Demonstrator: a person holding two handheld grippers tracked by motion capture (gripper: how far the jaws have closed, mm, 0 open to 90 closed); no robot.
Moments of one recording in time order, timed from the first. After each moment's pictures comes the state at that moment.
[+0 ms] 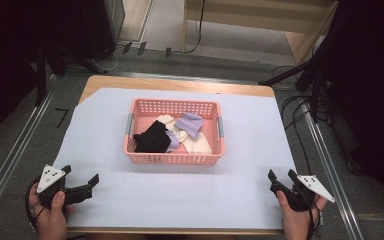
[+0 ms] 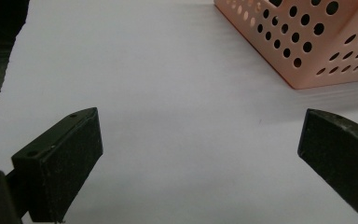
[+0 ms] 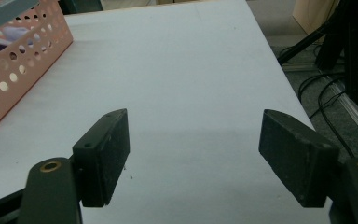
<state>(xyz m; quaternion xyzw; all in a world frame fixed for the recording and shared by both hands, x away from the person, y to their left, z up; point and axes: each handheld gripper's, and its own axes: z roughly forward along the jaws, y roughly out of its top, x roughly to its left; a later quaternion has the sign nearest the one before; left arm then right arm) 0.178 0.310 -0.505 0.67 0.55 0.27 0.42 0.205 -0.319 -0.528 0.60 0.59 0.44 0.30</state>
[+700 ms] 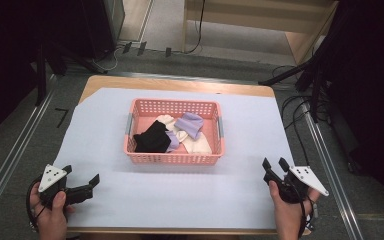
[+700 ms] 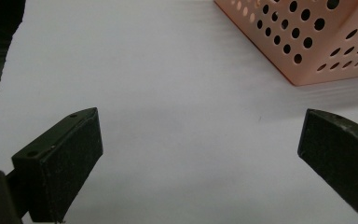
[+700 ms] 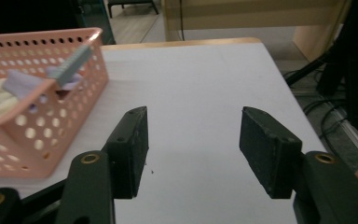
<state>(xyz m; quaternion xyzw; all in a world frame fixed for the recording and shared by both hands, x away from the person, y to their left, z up) 0.179 0.309 -0.505 0.67 0.55 0.27 0.41 0.212 -0.275 -0.479 0.58 0.59 0.46 0.33</state>
